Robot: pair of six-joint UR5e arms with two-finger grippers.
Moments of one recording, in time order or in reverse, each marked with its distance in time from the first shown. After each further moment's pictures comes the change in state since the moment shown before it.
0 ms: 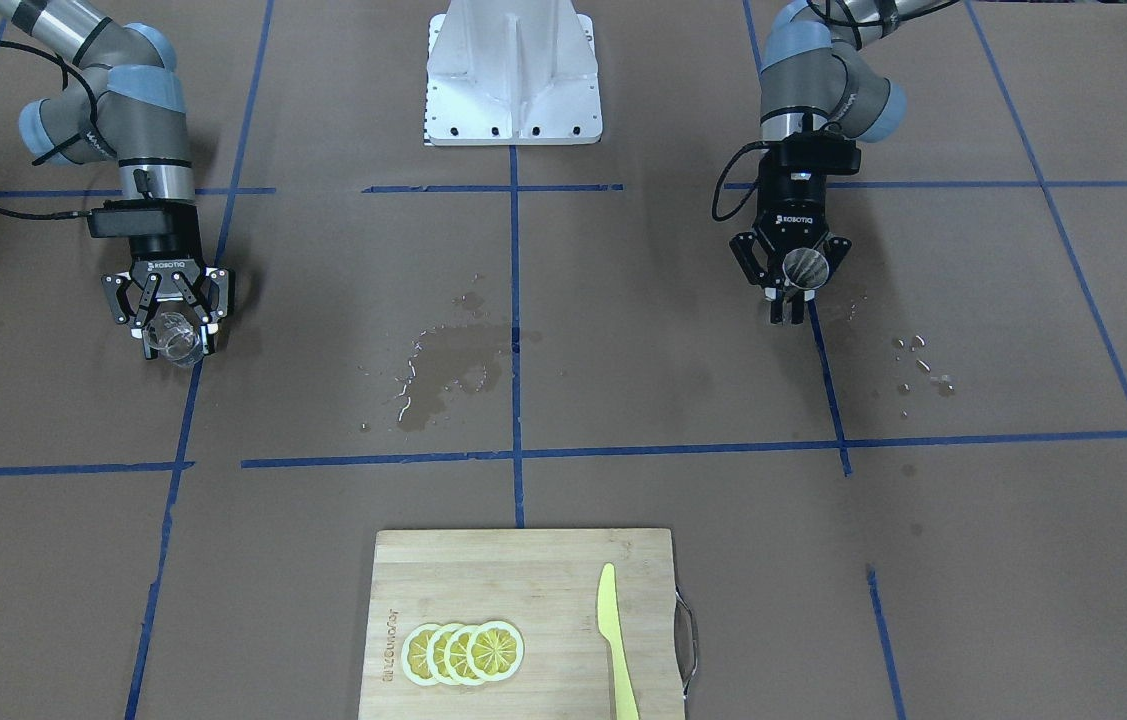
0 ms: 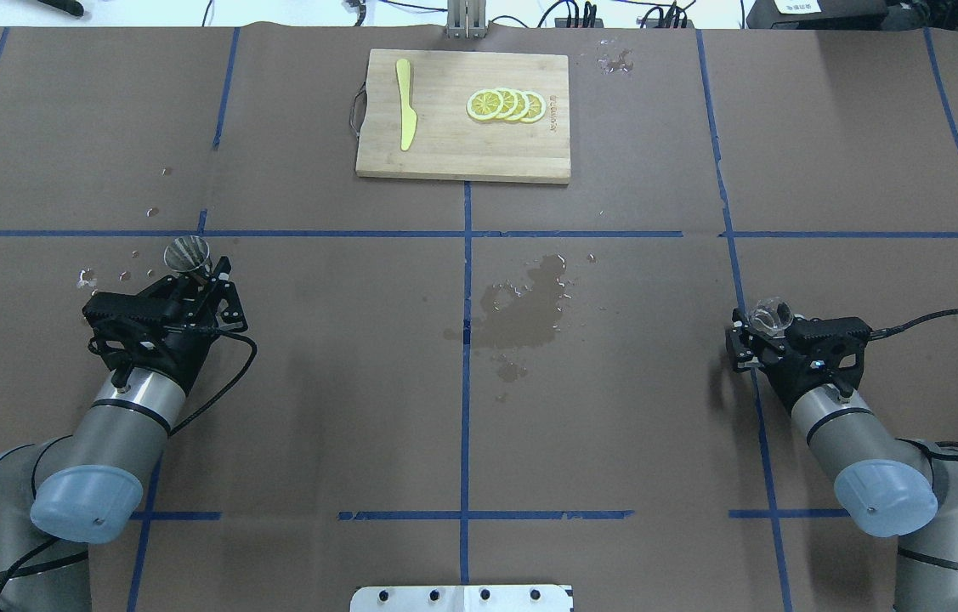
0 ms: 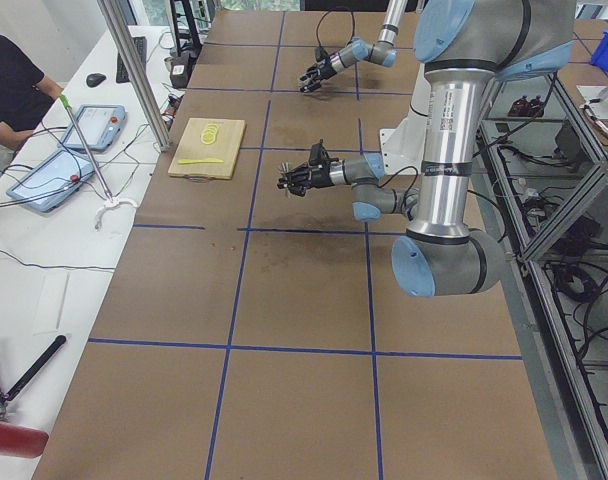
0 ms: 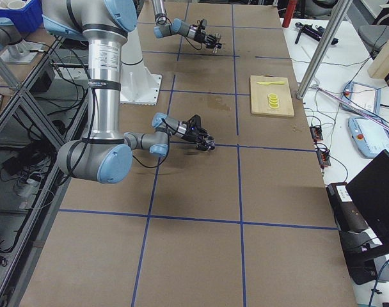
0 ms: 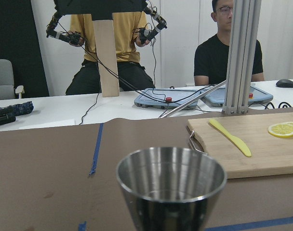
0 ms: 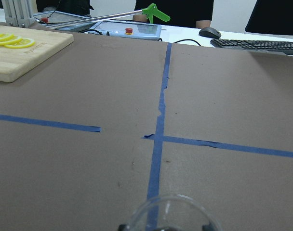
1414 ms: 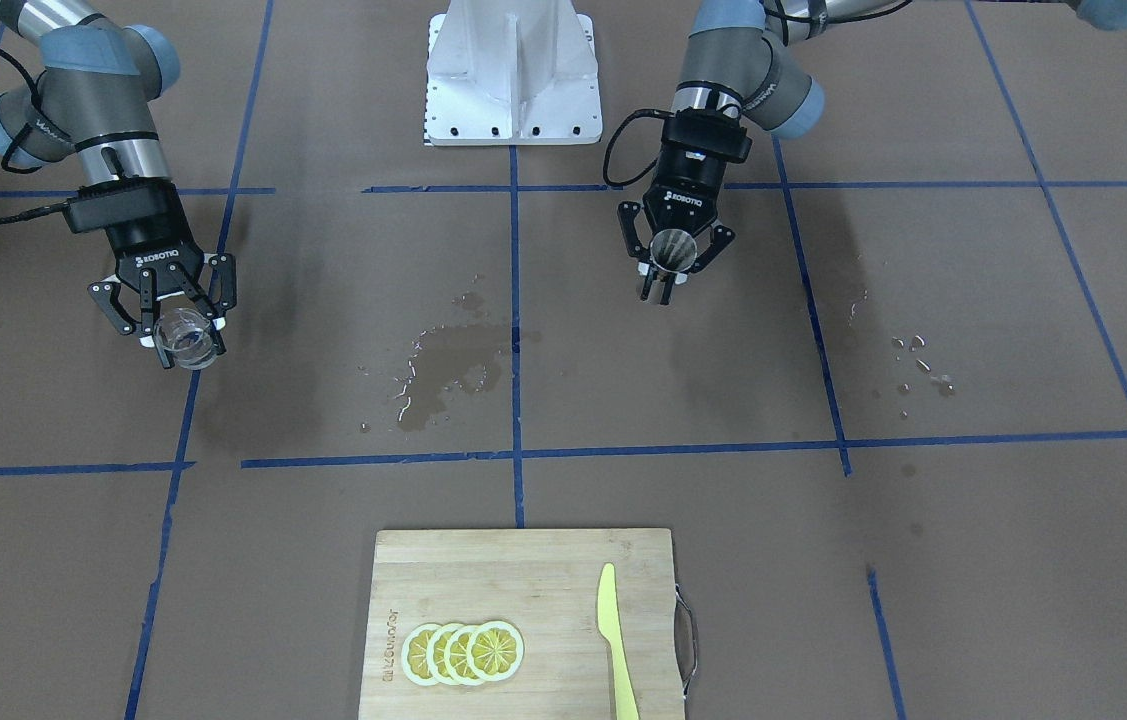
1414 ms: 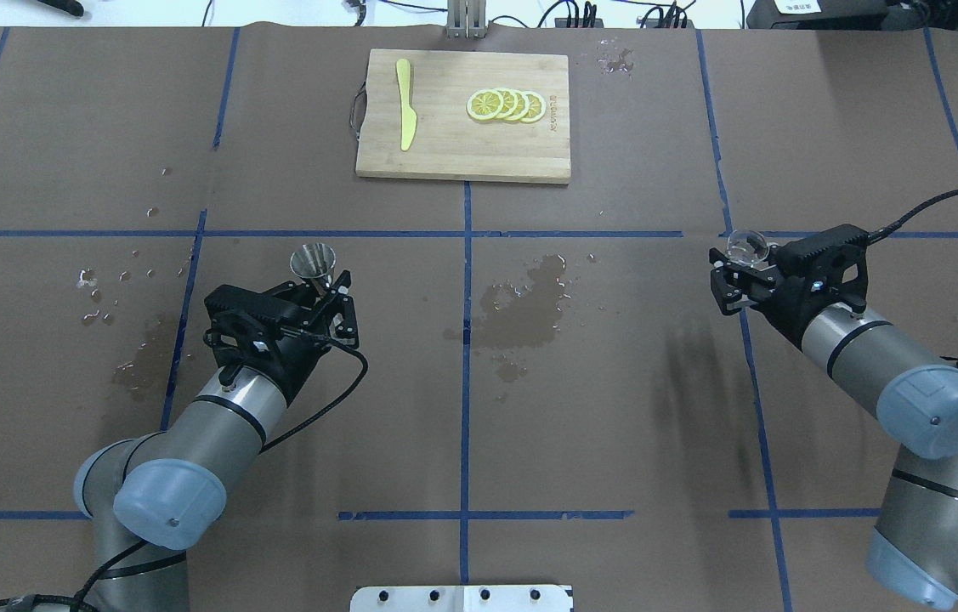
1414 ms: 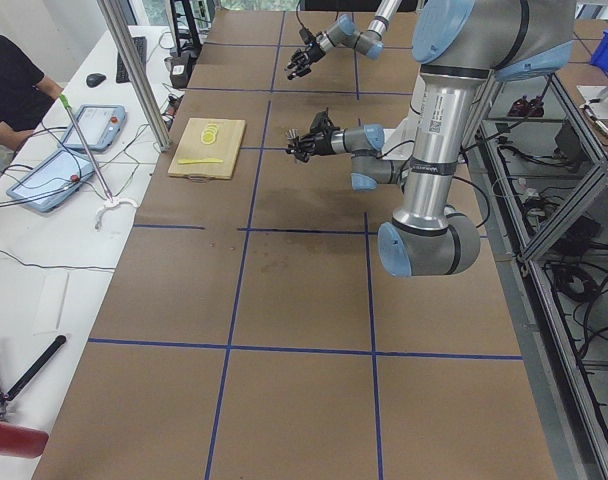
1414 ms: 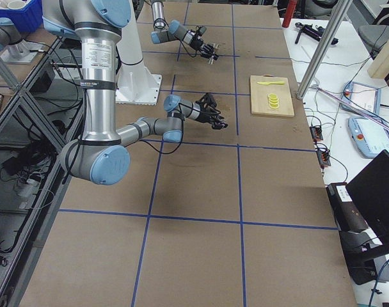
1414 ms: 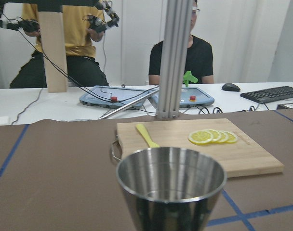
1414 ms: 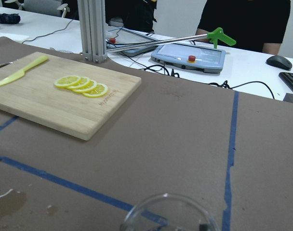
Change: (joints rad) left arm 0.031 -0.214 0.009 -0.018 -0.198 0.153; right arm 0.199 0.071 0.152 0.051 0.308 -0.360
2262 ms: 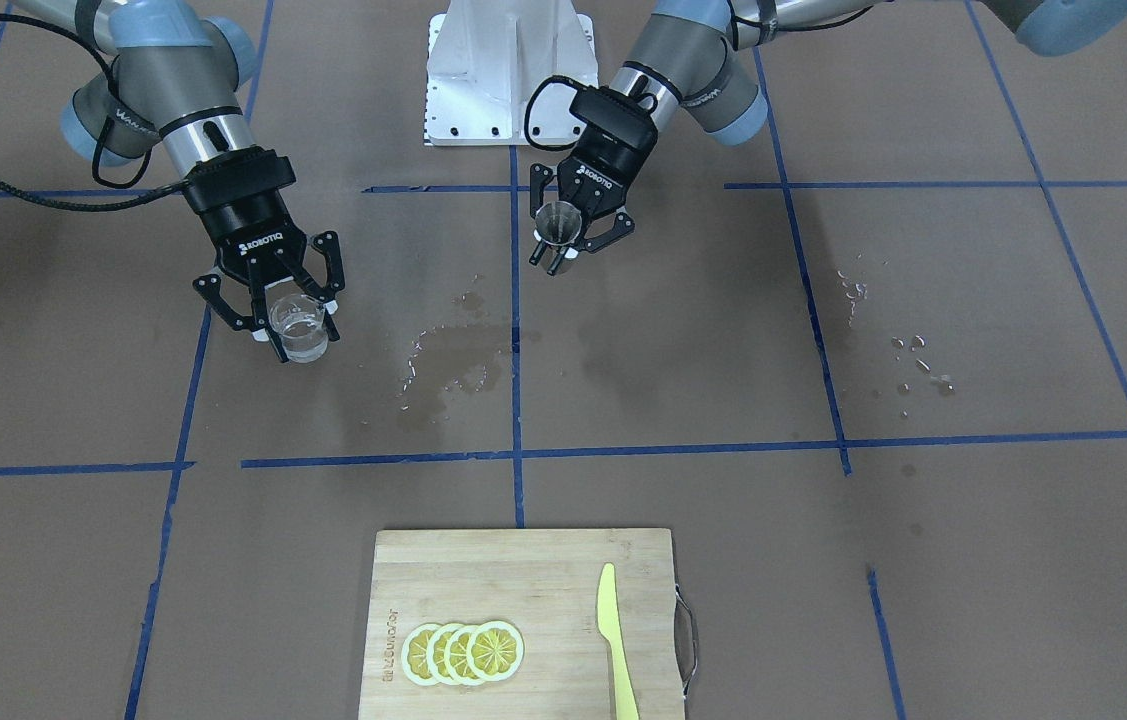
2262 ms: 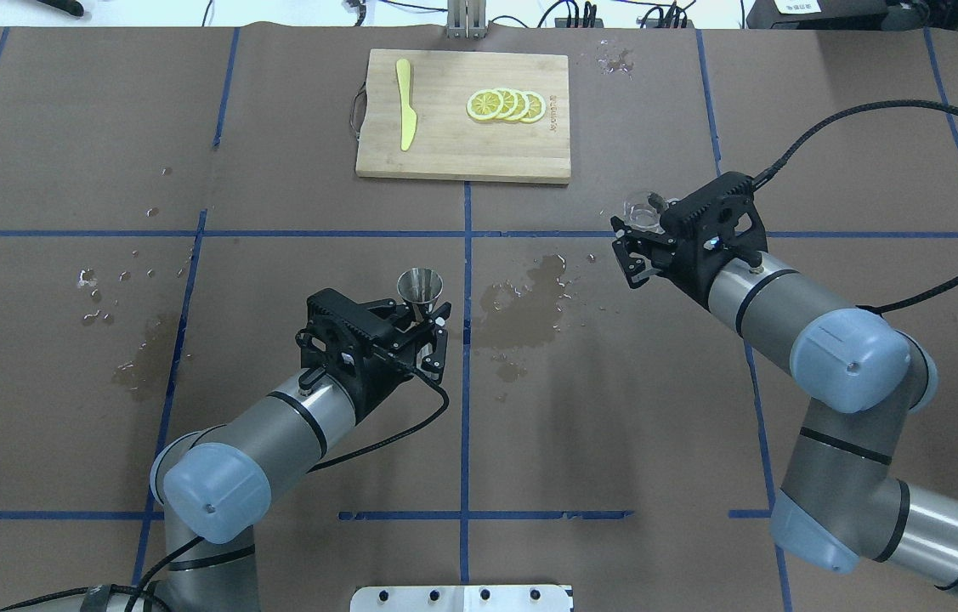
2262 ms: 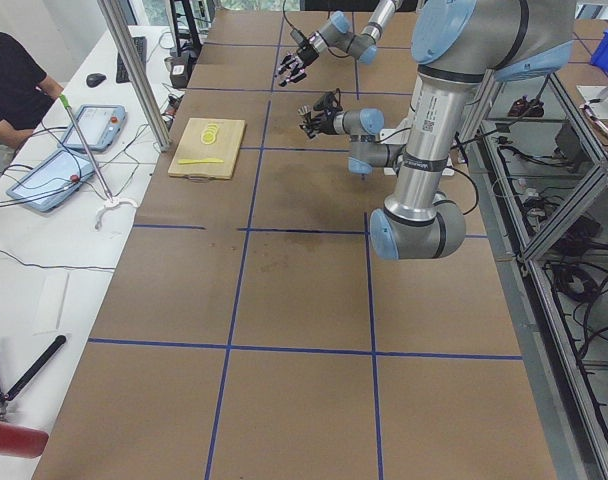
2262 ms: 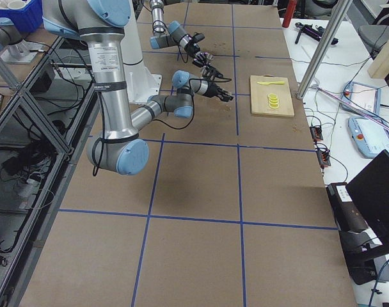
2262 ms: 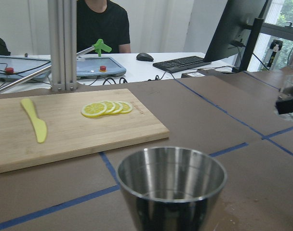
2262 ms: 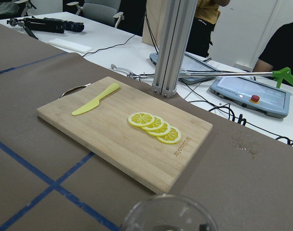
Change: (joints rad) left arm -0.001 -0.148 0.075 -0.113 -0.221 0.200; right arm 0.020 0.220 0.059 -0.186 0.092 -0.230
